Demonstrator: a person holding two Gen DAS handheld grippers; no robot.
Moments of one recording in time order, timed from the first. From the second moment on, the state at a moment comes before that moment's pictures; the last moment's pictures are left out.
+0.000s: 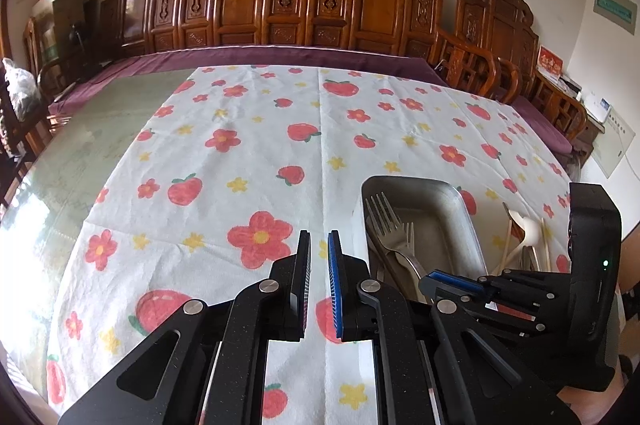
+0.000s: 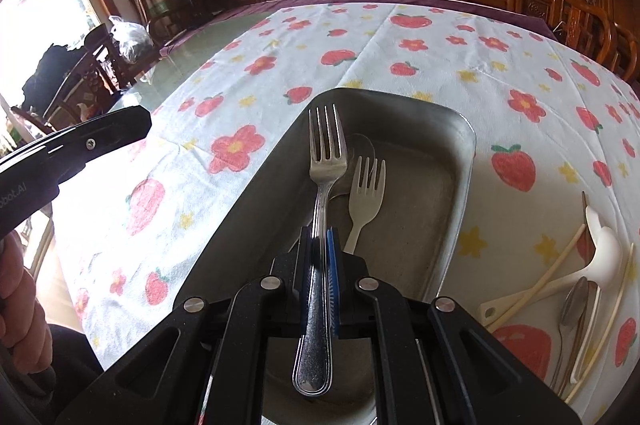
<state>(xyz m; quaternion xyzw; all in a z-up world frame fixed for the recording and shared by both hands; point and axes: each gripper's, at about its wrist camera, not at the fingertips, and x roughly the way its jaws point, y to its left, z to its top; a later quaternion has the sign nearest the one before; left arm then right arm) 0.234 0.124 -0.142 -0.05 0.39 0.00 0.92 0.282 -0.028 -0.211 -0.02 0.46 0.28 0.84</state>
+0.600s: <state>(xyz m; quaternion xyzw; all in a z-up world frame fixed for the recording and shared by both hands) 0.231 0.088 -0.144 -0.03 0.39 -0.04 0.92 0.255 -0.129 -0.155 -0.02 0.39 0.26 0.88</state>
